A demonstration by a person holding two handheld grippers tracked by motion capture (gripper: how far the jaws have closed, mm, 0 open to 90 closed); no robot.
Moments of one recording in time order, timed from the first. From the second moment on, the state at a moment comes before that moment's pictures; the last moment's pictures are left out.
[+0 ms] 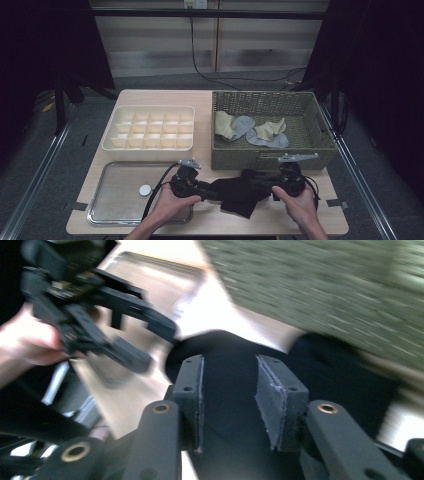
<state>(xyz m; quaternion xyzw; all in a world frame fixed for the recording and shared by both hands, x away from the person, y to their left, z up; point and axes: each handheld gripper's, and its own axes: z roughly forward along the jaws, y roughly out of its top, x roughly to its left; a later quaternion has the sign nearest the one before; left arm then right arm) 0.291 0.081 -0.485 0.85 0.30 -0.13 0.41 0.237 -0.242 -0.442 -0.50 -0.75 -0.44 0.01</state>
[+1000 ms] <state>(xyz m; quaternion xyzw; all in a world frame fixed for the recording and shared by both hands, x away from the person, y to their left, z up) 0.287 0.074 -0.479 0.85 0.28 -0.13 0.43 0.220 -0.291 -0.454 -0.54 -0.72 -0.43 0.00</state>
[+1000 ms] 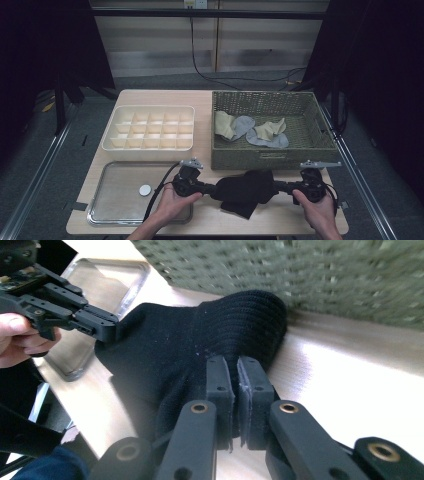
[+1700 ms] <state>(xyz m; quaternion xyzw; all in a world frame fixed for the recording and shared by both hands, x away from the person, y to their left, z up) 0.300 0.105 -0.476 0.84 0.31 -0.10 0.43 0.226 -0.290 -0.476 -0.56 -0.73 -0.38 -0.03</state>
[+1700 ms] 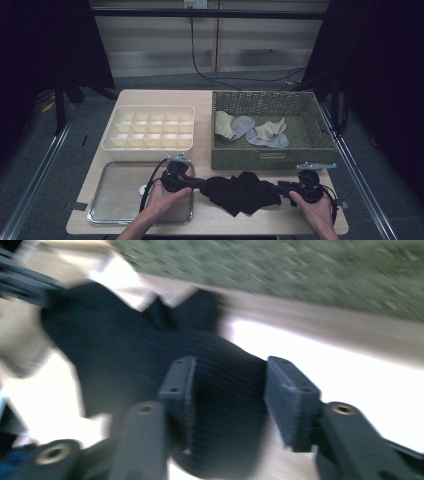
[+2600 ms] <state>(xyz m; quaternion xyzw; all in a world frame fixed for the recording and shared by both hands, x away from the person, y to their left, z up) 0.282 0.111 -0.469 0.85 0.30 -0.12 0.42 0.206 -0.315 -0.470 -0.58 -0.72 -0.39 -0.01</state>
